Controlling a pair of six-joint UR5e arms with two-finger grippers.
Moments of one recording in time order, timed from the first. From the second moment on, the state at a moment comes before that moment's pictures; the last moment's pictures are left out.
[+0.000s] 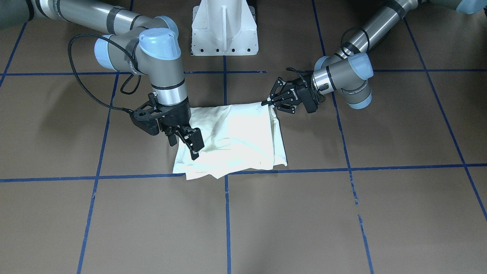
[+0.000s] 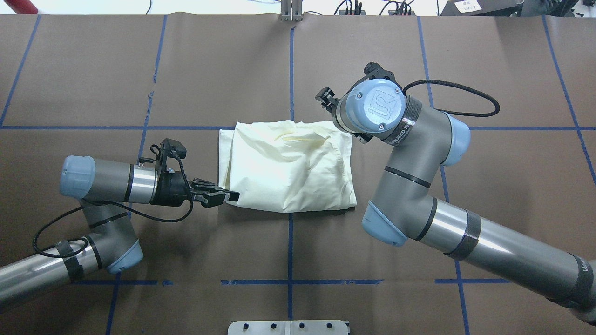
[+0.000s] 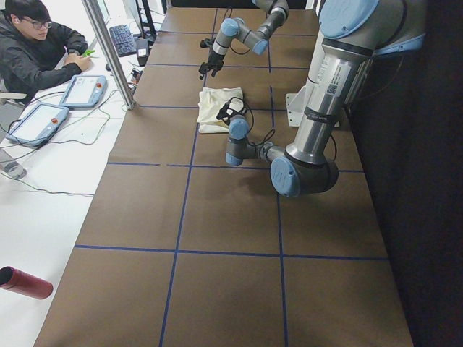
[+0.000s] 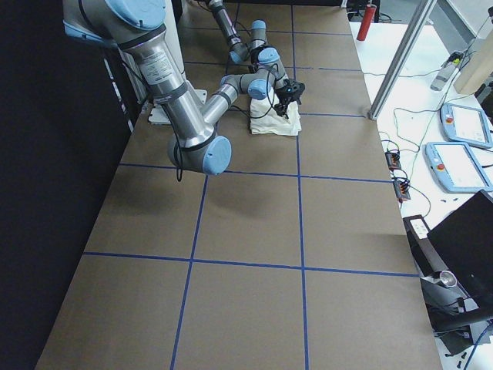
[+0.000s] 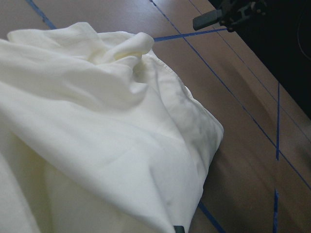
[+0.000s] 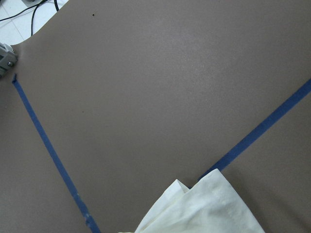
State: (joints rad) left arm -0.54 -1.98 -1.27 -3.28 -2.05 -1.13; right arm 0.59 -0.92 1.61 -1.35 1.57 1.92
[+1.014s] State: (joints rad) left arm -0.54 -1.98 -1.27 -3.24 -2.04 -1.21; right arm 0.59 -0.92 1.61 -1.35 1.57 1.91
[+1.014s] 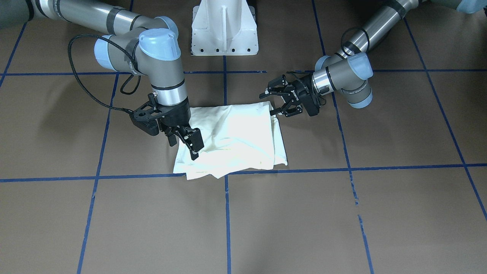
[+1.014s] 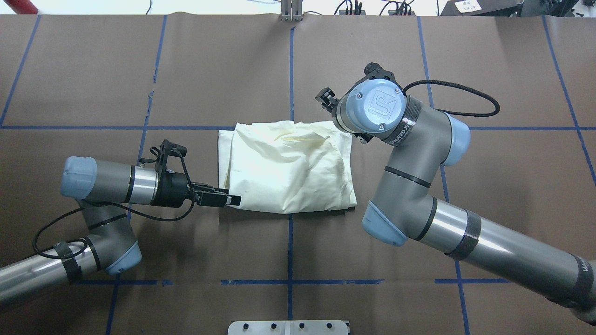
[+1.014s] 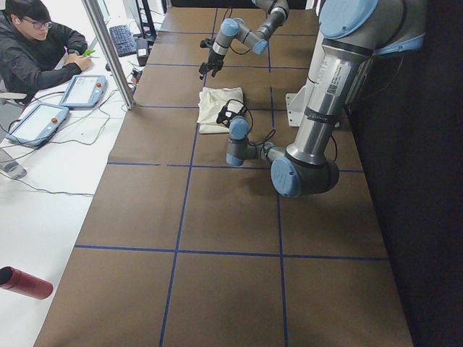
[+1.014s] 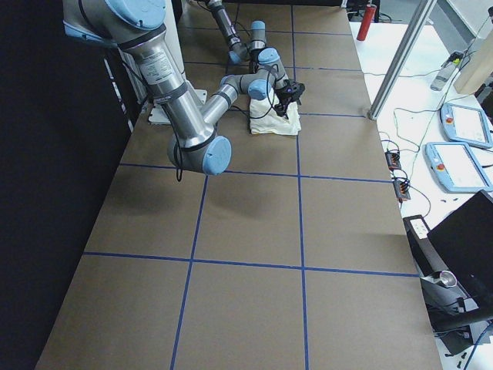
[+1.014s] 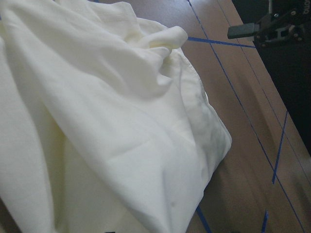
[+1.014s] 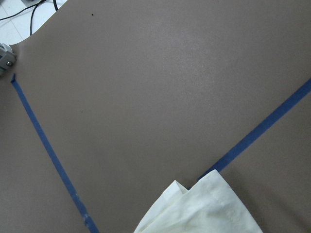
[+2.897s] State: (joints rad) left arm -0.59 -1.94 -1.29 -3.18 -2.07 -1.21; right arm 0.62 -0.93 1.65 -1.37 1.66 1.80
